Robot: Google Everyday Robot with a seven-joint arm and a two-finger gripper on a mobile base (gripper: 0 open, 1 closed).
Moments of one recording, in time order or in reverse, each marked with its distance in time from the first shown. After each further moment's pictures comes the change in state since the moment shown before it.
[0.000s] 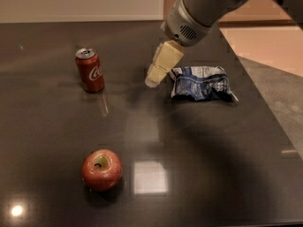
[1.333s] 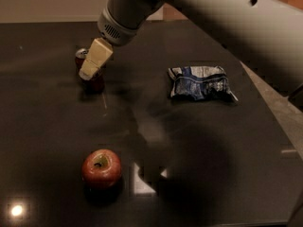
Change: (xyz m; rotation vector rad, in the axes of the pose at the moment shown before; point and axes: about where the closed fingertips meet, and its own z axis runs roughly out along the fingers) arm -0.114 -0.001 0.099 -0.014 -0.034 0.151
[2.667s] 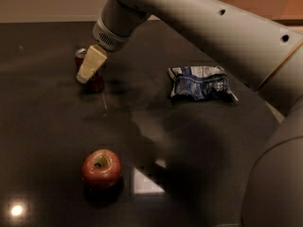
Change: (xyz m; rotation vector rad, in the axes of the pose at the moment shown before) arm -0.007 -0.014 0.048 -0.018 -0.001 -0.015
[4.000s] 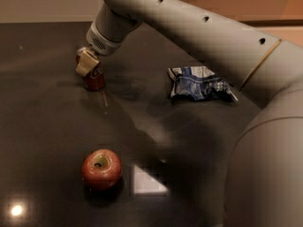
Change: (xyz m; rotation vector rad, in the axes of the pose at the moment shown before) arm -0.014 0.000 0.032 -0.031 -0.041 0.029
